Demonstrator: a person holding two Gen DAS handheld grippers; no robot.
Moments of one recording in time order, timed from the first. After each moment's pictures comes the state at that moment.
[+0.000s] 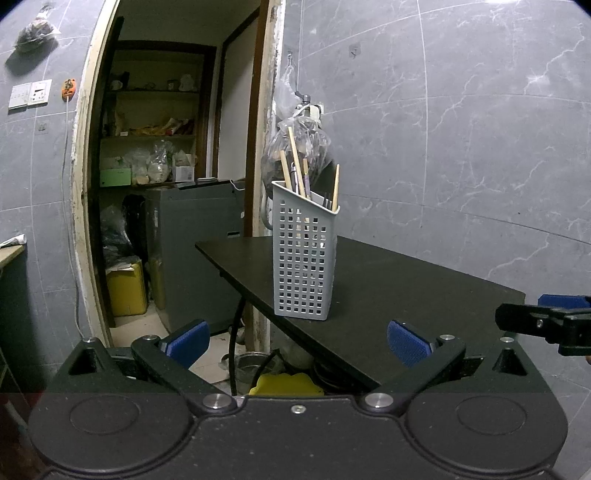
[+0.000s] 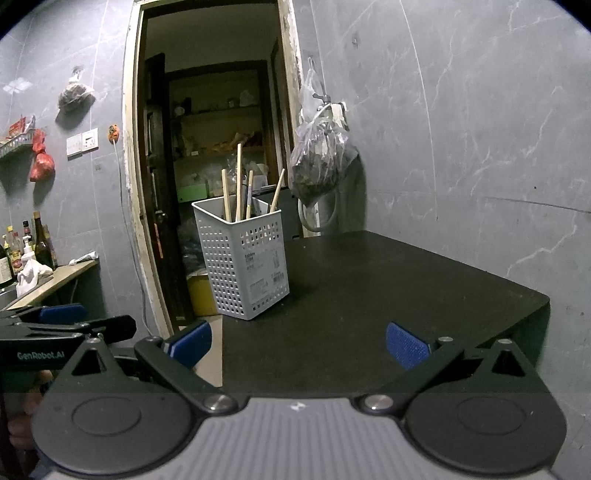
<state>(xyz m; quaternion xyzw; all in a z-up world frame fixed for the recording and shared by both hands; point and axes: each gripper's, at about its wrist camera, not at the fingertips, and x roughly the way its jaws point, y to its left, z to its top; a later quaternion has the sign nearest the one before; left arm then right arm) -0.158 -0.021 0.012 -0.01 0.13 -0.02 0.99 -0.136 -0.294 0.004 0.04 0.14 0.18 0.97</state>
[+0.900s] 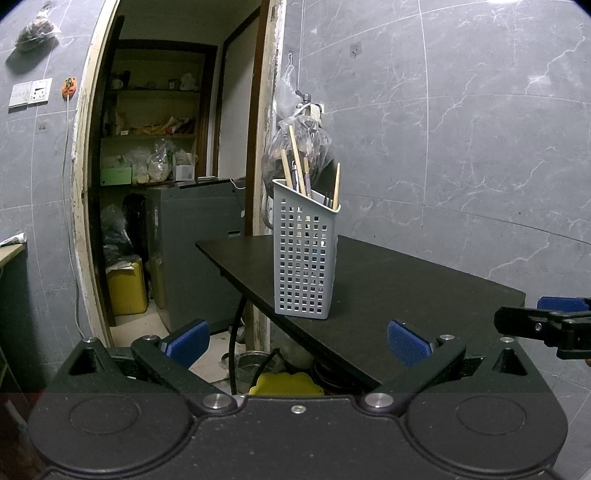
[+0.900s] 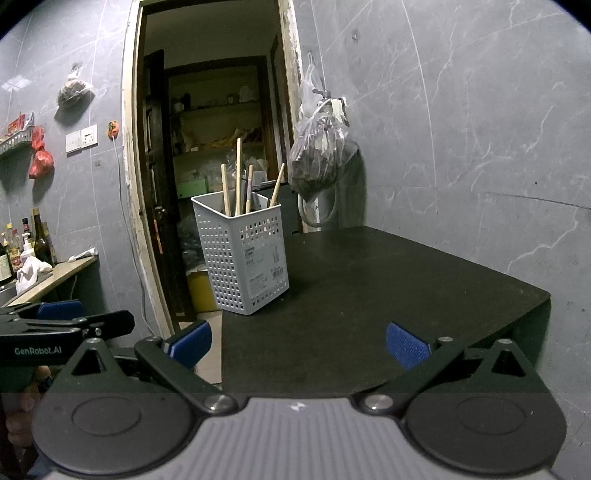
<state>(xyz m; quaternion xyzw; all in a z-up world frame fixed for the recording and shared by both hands) -0.158 -0.021 0.013 -0.01 0.13 -0.02 0.99 -0.134 -0.293 0.002 0.04 0.14 0.18 0.97</state>
